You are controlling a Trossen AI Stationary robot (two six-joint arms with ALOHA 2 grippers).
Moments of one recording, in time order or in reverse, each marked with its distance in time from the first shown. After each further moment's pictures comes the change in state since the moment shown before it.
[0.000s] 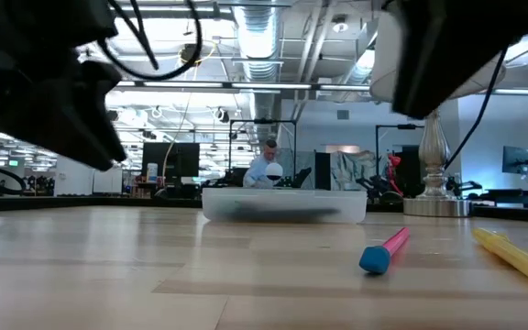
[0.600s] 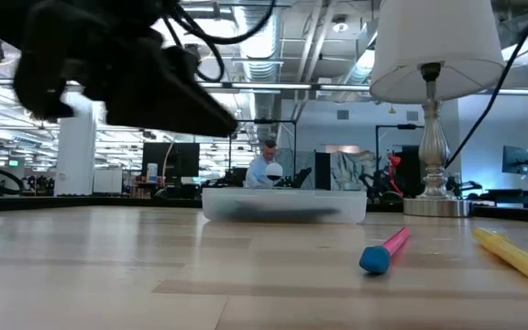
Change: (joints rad) left arm 0.128 0.228 0.000 0.818 0.138 0.477; right arm 0.260 0.000 -0.108 -0.130 0.193 0.621
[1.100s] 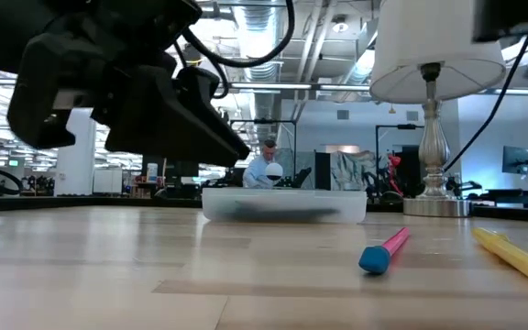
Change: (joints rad) left arm 0.050 0.046 0.005 0.007 0.153 0.055; right arm -0.111 0.000 -0.163 0.209 -0.219 0.006
